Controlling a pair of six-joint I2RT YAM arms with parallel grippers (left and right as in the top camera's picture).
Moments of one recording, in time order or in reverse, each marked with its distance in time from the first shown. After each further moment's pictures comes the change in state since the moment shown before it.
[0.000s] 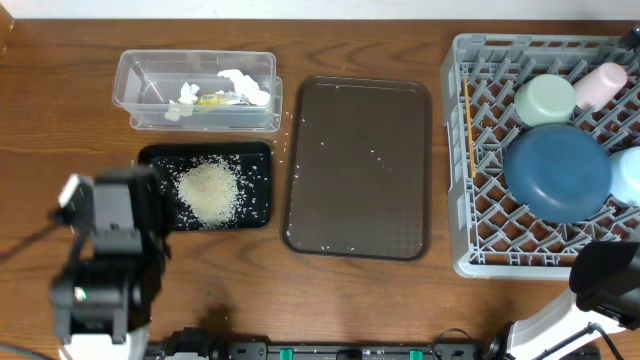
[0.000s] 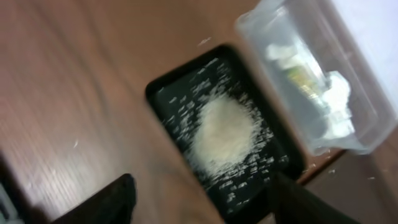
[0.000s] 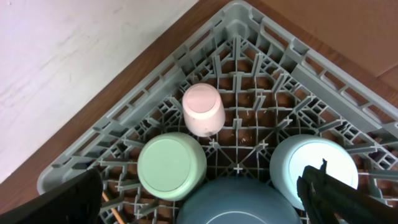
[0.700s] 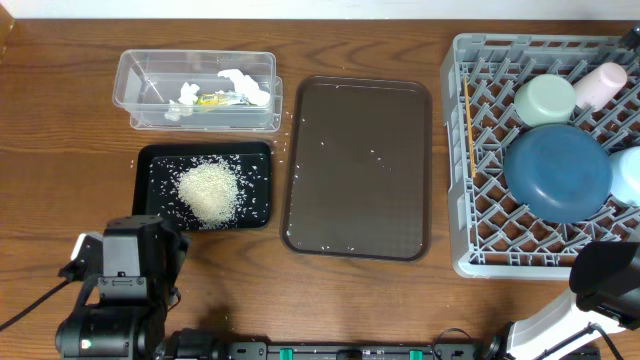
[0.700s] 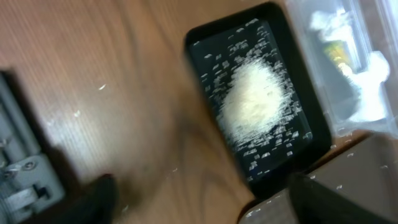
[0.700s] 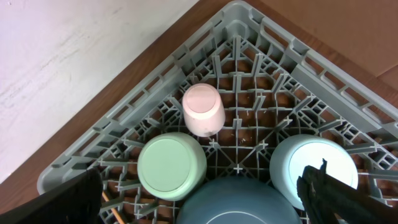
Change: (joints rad) left arm 0.000 -0.144 -0.100 -0.144 0.074 -0.130; right arm 0.000 0.000 0.000 0.000 0.000 0.000
